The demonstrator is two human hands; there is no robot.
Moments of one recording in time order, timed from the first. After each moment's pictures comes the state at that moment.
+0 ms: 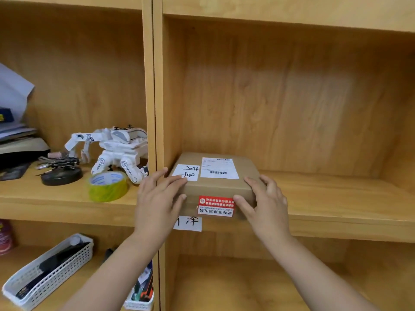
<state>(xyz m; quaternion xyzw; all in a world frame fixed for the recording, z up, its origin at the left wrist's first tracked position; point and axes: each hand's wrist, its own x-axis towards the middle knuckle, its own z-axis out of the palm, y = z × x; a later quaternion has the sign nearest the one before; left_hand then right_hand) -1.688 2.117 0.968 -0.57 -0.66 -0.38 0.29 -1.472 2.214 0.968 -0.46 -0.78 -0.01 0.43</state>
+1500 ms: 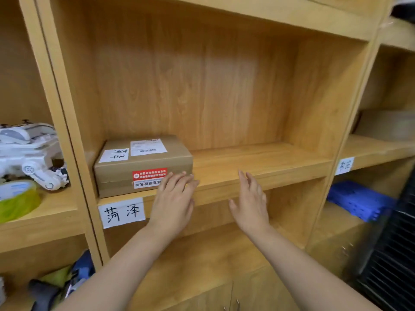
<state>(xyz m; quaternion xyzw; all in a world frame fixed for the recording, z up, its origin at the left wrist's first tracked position) -1.576 2.165 0.938 -0.77 -0.50 -0.30 0.26 -1.382 2.173 0.932 -0.64 -0.69 -0.03 0.34</state>
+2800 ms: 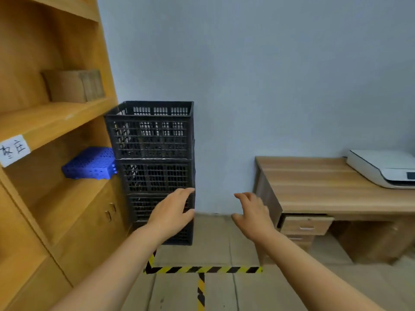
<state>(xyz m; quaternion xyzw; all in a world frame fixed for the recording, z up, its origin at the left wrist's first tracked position) -0.941 1.955 0.879 -0.97 -0.06 -0.13 -0.22 -0.860 1.748 0.867 -0.95 -0.23 -0.03 0.20</state>
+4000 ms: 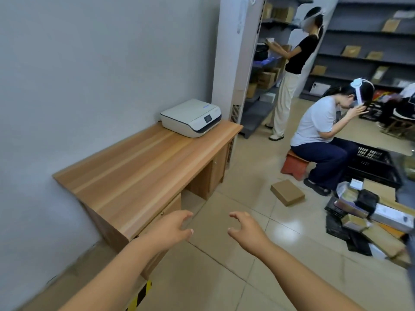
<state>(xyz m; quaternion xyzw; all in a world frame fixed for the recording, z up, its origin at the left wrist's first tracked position) -0.560 1.575 0.788 -0.86 0.38 0.25 -0.23 -0.696 1.391 0.774 -0.89 0.29 0.01 0.35</state>
